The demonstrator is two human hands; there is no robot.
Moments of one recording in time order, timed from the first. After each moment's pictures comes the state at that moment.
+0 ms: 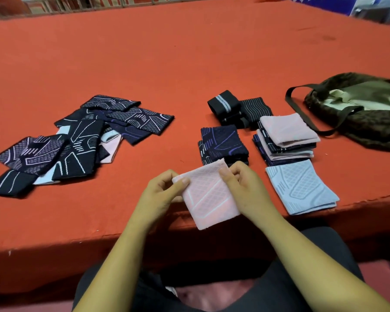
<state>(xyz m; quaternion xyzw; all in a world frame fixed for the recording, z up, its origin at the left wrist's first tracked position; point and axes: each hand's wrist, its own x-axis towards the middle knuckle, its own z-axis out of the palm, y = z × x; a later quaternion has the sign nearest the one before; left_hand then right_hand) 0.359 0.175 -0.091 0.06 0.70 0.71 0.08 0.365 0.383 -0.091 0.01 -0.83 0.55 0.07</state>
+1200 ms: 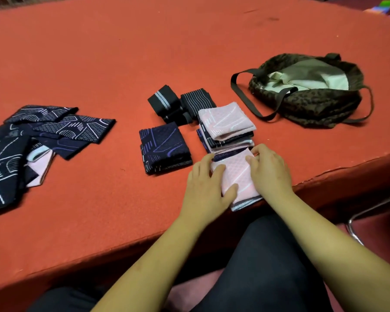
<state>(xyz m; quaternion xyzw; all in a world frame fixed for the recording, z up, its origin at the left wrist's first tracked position) 0.337 0.388 -0.151 0.28 0.92 0.23 -0.12 0.346 0.565 -0.134 -0.17 -0.93 0.27 0.18</state>
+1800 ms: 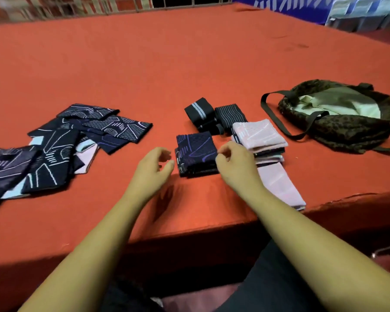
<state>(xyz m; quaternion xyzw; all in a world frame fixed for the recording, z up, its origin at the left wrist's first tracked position) 0.283 0.220 -0.088 0.14 0.91 0.38 -0.09 0.318 0.436 -0.067 -0.05 -0.89 0.42 0.18</state>
